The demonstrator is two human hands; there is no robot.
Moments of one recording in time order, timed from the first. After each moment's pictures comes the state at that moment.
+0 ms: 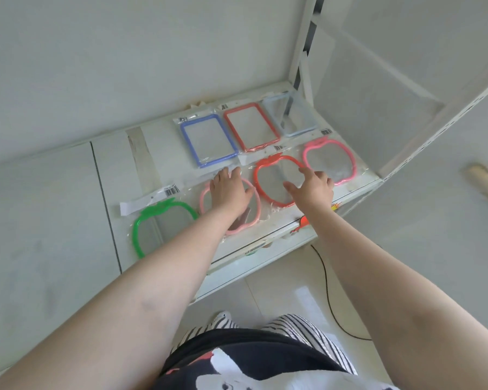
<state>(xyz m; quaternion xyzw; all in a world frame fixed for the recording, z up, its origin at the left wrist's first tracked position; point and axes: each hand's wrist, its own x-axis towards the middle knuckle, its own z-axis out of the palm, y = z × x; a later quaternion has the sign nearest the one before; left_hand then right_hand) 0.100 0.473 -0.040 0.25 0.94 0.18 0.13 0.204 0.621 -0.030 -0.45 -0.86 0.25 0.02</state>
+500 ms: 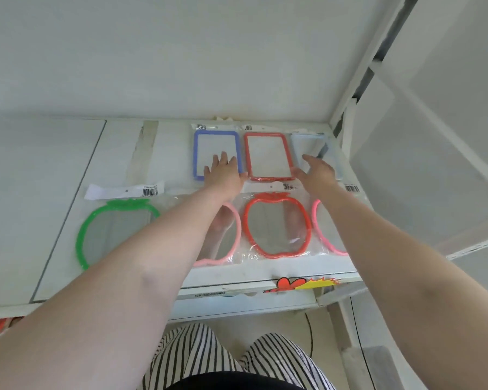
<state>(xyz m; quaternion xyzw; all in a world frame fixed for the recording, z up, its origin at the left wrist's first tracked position) 0.015 0.546 -0.069 0.13 0.97 0.18 0.13 0.058 0.765 -0.060 -0.22 -0.95 0.24 -0.02</state>
